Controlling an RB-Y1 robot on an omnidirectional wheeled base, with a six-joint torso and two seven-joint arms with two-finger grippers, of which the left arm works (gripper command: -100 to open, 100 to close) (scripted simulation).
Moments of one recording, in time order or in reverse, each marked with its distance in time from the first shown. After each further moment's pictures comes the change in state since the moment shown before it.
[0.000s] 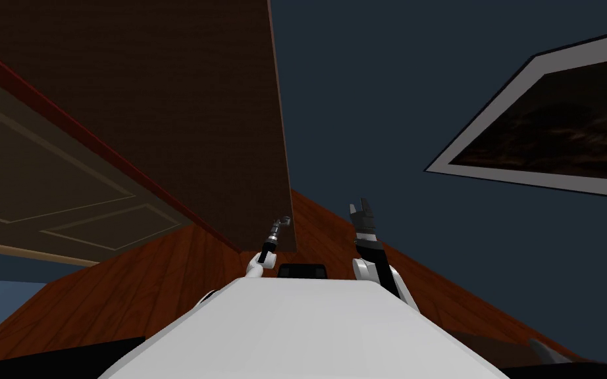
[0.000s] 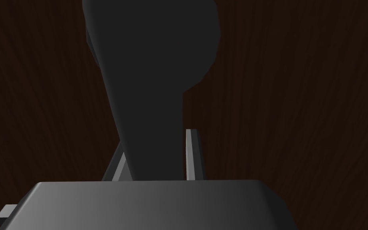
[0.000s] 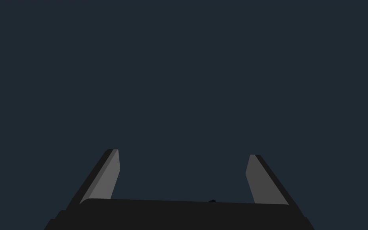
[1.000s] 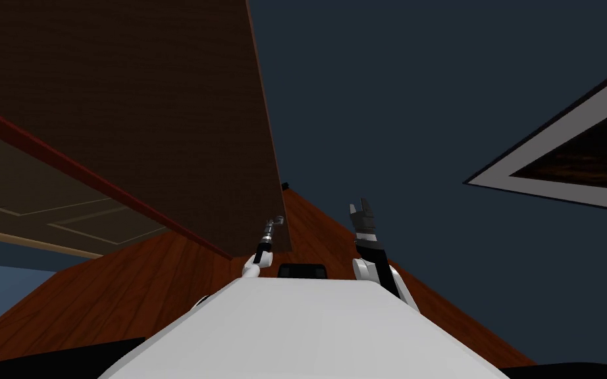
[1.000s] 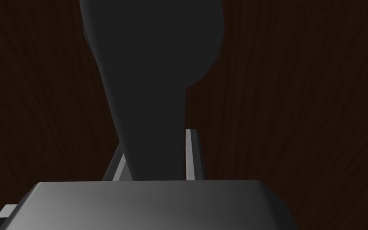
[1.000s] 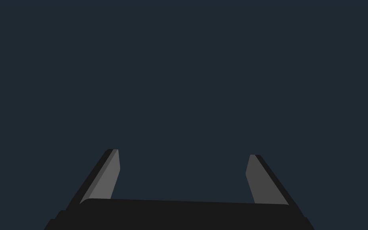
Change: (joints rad) arm 0.010 0.005 0.120 -0.013 0.061 0.010 -0.042
